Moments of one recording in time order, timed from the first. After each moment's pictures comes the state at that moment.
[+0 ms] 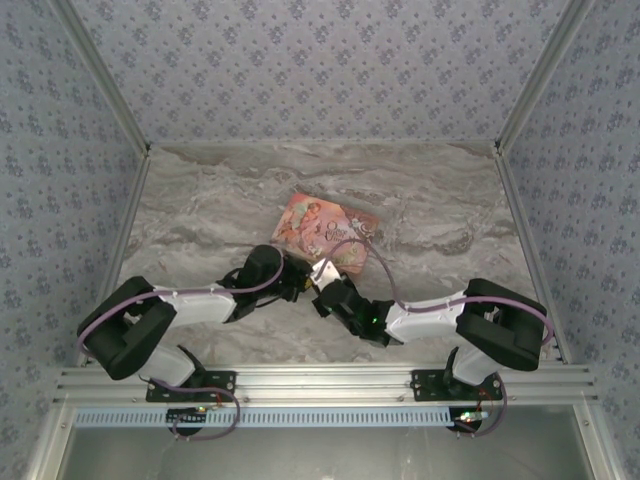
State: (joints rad) left arm -0.77 1.45 0.47 0.46 0.22 -1.74; right arm 1.15 1.53 0.56 0.42 0.52 0.22
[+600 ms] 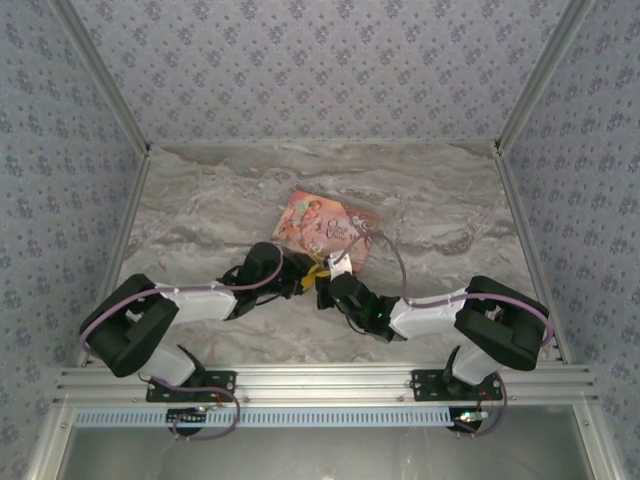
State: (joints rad) left arm -0.73 1.45 0.49 0.43 0.24 -1.69; right arm 1.06 1.53 0.52 0.51 0.39 0.53
